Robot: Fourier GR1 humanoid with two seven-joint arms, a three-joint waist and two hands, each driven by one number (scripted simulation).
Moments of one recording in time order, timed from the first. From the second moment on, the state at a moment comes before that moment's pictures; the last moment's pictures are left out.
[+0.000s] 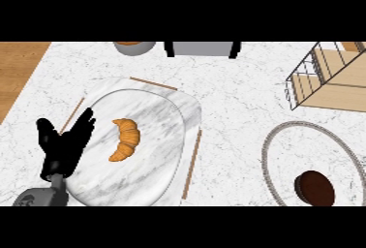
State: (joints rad) left arm -0.07 0.24 0.00 -1.39 0.19 0.05 0.27; right arm -1.05 -0.91 -0.24 -0.66 0.50 0.27 -0.06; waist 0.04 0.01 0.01
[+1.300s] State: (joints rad) left arm -0.06 0.24 0.03 -1.39 0.19 0.01 0.27; right arm -1.24 -0.90 -0.43 -0.31 0.41 0.18 -0.13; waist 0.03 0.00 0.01
